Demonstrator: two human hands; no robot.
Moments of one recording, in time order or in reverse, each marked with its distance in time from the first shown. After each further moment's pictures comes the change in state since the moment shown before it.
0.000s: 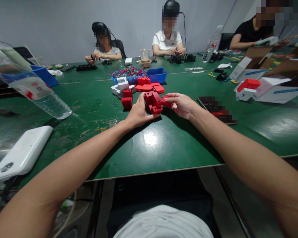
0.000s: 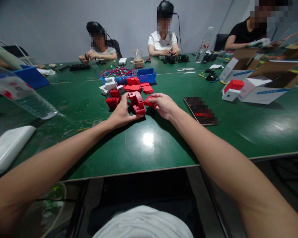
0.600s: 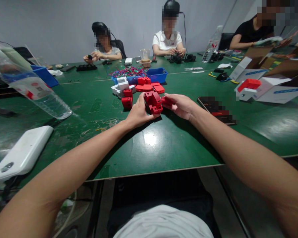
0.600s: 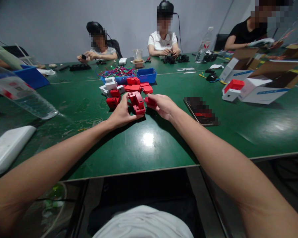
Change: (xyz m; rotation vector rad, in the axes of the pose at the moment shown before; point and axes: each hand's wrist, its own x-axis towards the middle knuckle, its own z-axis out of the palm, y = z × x) left_hand 0.000 0.001 0.000 0.026 -0.010 -0.007; right_hand 0.000 0.002 -0.001 0.025 -0.075 -0.004
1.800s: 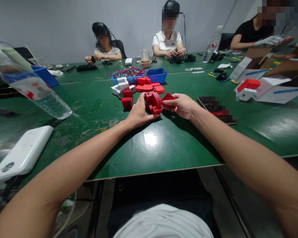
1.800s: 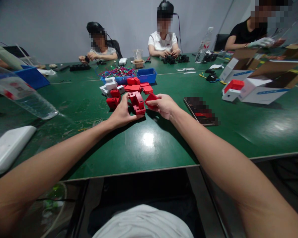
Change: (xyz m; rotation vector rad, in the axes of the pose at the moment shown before) left_hand 0.000 0.003 -0.001 -0.019 -0.007 -0.011; right_hand -0.003 -0.002 -0.002 -0.130 0.023 0.014
